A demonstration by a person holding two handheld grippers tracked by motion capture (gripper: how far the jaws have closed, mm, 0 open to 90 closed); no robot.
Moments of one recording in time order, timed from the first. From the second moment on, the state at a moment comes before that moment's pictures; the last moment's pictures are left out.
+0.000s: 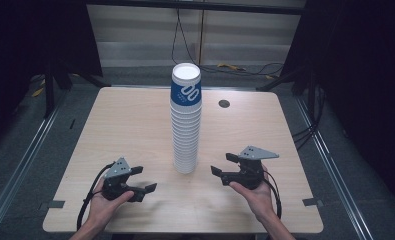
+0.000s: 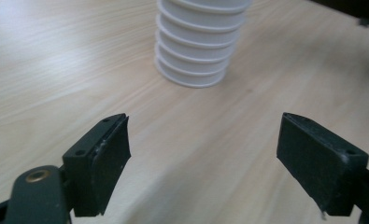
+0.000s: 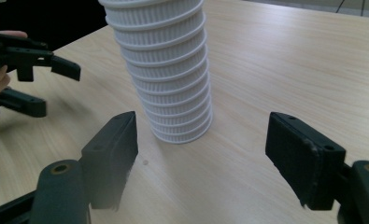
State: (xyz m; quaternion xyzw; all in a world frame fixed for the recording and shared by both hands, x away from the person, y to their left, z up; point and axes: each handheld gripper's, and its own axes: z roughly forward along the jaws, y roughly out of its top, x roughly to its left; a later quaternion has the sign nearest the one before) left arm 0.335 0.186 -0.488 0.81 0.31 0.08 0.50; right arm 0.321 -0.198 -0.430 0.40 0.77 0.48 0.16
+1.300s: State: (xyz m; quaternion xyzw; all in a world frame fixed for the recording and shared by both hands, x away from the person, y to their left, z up) left arm 0.327 0.188 -0.488 0.81 0.29 0.08 0.50; right arm 0.345 -0.189 -0.332 0.32 0.76 0.54 0.16
